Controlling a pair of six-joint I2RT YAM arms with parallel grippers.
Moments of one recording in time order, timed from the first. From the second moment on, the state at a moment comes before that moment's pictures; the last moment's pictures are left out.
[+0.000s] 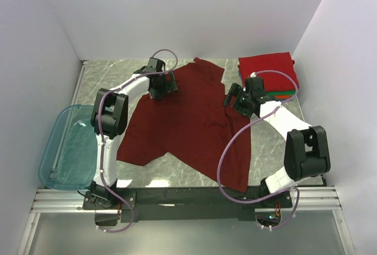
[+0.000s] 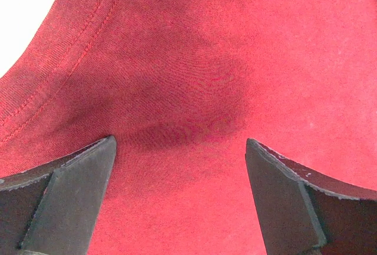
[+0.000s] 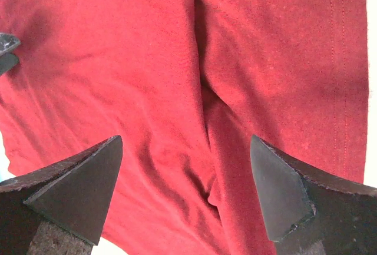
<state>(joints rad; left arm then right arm) -0.33 2.22 1.73 -0.45 0.12 -0.57 0.18 1.53 1.00 -0.32 -0.10 0.61</state>
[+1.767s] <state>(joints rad) -0.28 2.43 2.08 -0.50 -0.02 -0.65 0.20 2.17 1.65 -0.48 -0.10 0.52</state>
